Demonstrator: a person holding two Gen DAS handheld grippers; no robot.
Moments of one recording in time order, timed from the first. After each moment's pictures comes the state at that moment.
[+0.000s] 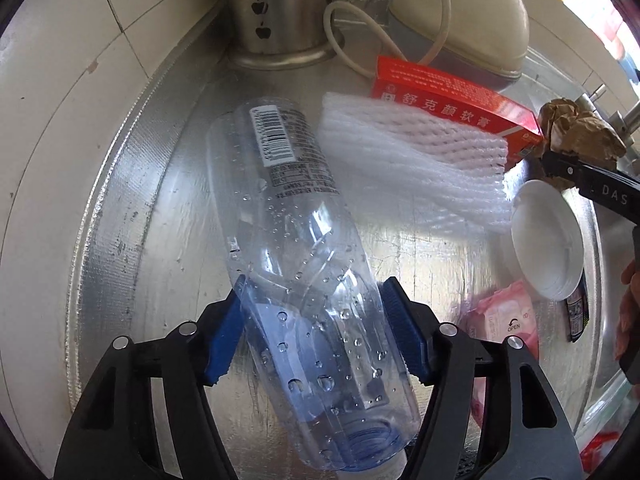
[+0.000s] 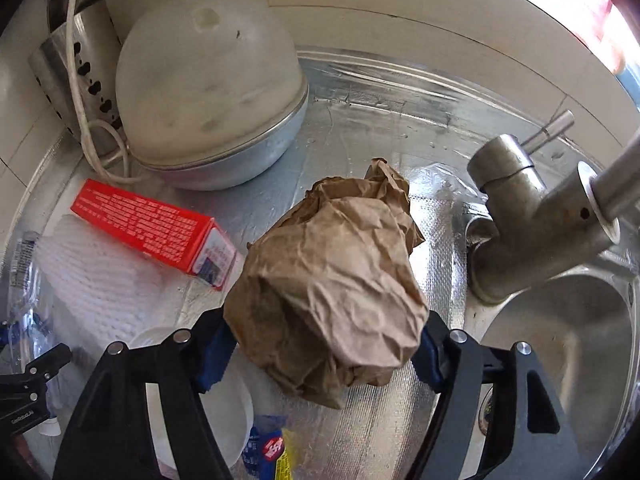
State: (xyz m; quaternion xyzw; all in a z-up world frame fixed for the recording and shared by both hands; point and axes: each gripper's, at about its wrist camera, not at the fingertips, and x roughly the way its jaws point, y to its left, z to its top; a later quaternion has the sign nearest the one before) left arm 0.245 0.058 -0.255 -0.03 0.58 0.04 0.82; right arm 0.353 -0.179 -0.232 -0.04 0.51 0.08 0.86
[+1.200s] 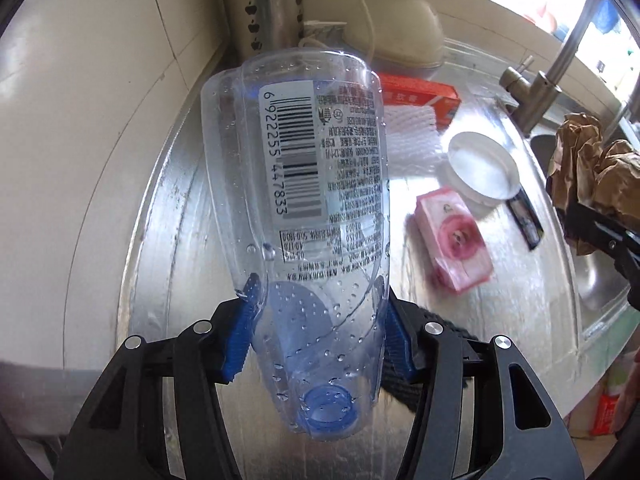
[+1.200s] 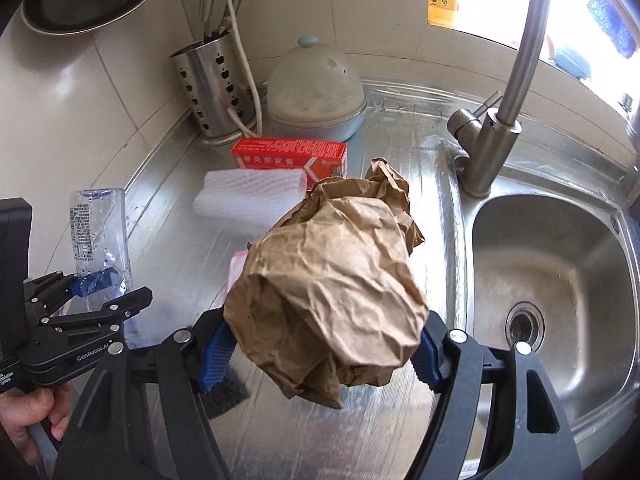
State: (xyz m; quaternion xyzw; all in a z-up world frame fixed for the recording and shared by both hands) left arm 0.152 0.049 -0.210 0.01 0.53 0.00 0.85; right arm 0.168 -0.162 -0.157 0.00 0.47 0.12 0.87
